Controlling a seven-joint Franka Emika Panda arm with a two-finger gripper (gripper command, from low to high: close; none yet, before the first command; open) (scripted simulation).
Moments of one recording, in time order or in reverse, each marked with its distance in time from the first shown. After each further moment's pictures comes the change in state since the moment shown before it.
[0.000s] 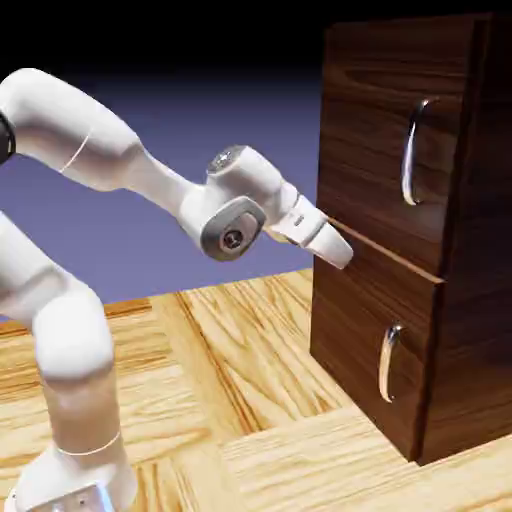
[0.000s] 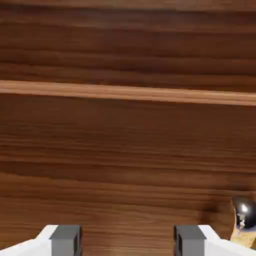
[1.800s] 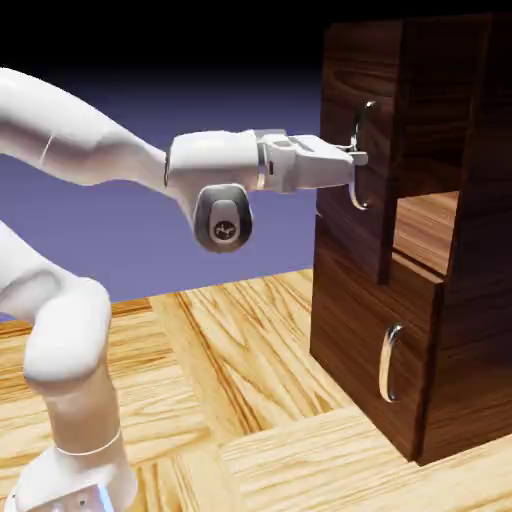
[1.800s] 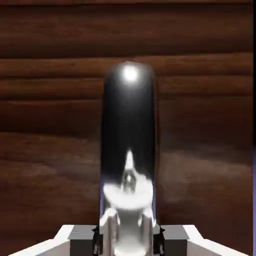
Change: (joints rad) arm -0.369 -0.098 0.161 0.012 0.005 0.627 0.127
